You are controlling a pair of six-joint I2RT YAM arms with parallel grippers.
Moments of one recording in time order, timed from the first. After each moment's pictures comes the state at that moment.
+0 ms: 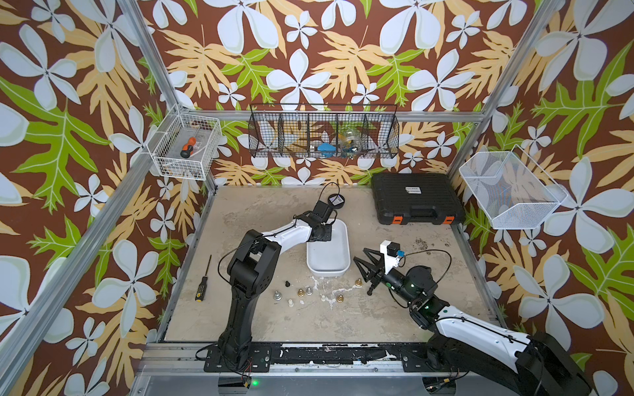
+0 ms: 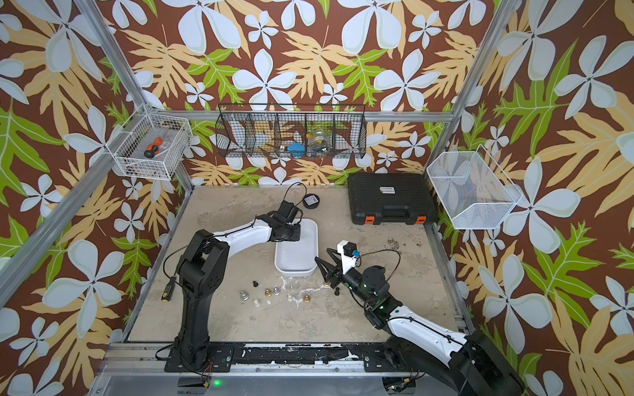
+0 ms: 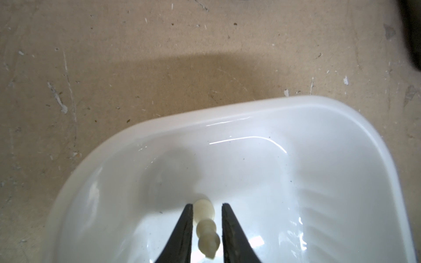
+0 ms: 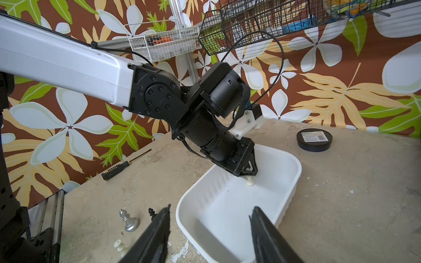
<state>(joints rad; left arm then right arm) -0.57 2.09 1.53 -0.44 -0.10 -0.45 0.63 0.99 0.24 0.77 -0.17 0.24</state>
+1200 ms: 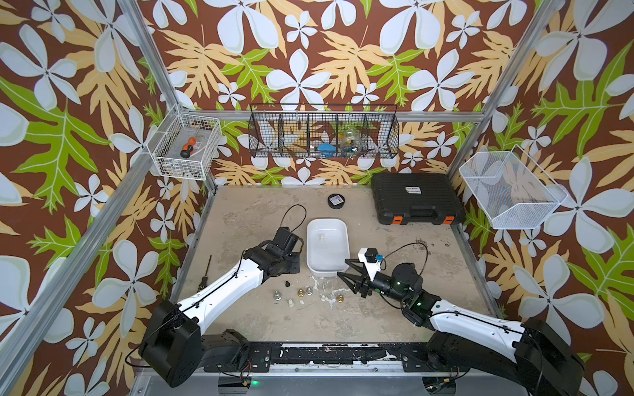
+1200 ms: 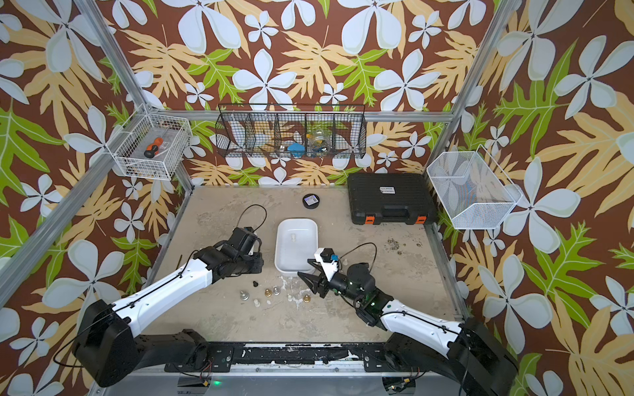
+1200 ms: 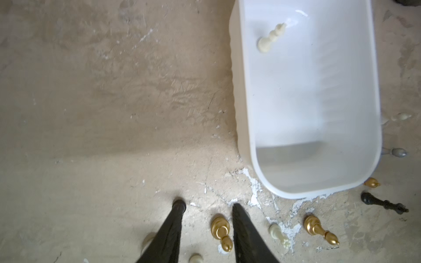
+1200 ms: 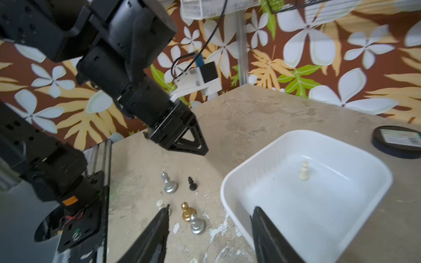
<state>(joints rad) -0.56 1.28 0.88 -0.67 -0.10 -0.54 0.79 1.10 0.32 0.63 -0.29 0.13</state>
